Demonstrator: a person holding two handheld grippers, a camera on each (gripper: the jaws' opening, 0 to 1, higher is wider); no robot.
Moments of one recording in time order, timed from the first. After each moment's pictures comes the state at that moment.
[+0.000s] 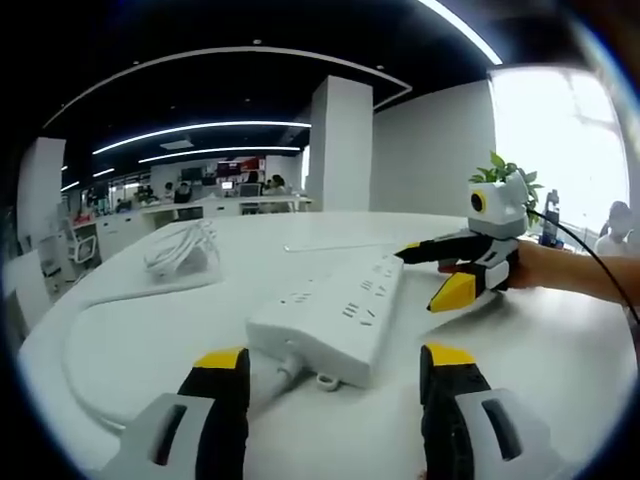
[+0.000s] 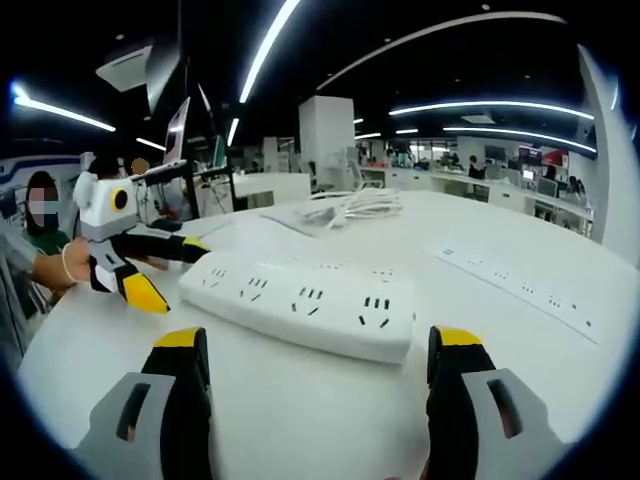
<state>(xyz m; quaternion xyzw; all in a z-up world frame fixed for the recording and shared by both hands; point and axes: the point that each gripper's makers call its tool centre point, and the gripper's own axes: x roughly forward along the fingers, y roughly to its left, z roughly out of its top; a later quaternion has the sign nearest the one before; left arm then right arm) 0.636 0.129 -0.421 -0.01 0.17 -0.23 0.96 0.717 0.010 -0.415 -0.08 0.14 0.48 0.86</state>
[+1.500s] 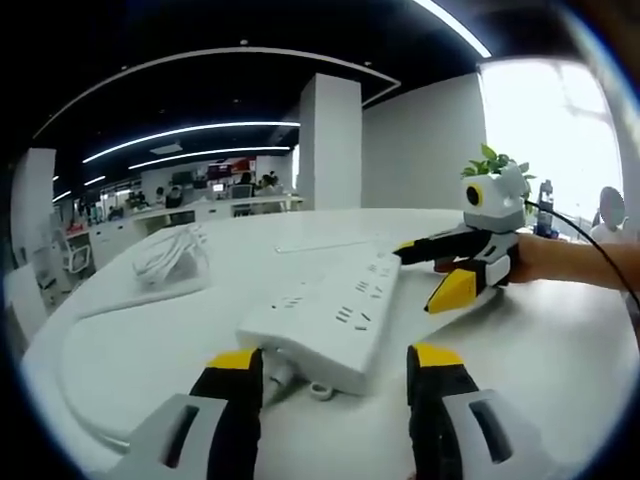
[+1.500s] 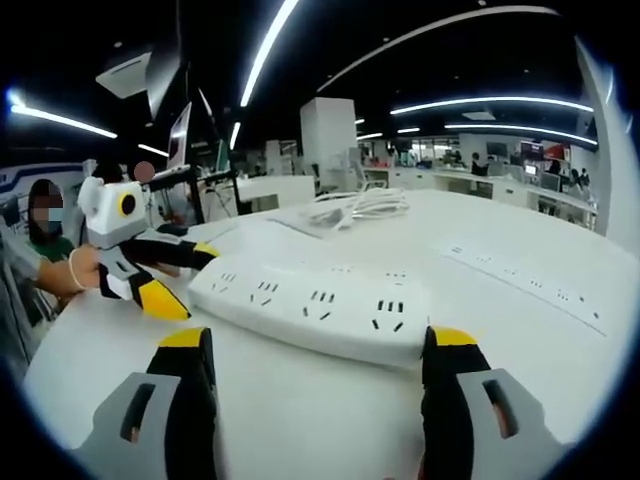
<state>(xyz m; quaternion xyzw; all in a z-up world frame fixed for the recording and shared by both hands) 0.641 0.121 -0.422 0.01 0.17 -0.24 0.95 0.705 0.015 -0.416 -0.06 0.15 0.49 0.86</state>
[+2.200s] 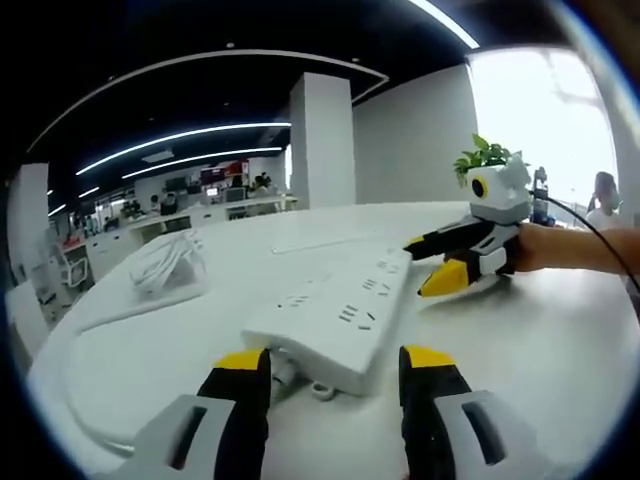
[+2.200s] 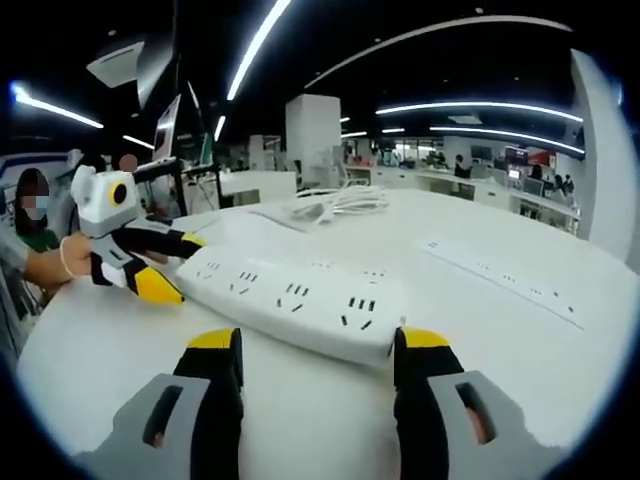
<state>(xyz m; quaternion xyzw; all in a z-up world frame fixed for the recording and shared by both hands) 0.641 0.122 -0.423 0.03 0.17 -0.25 0.95 0.711 -0.009 -0.418 -0.08 0.15 0.45 0.88</state>
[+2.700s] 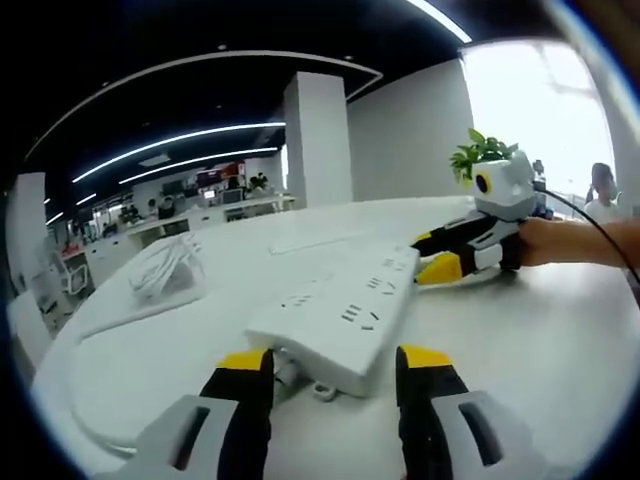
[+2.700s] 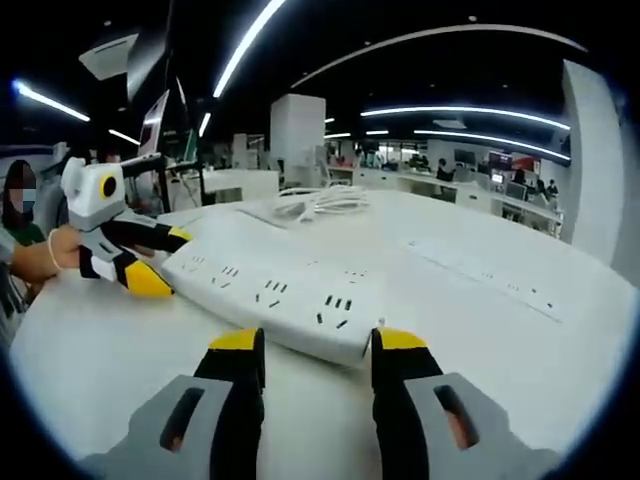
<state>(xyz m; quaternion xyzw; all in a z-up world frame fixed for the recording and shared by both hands) 0.642 0.122 -0.424 0.05 0.17 -0.26 0.95 0.712 -0.022 -0.418 -0.10 0.14 0.41 0.89</state>
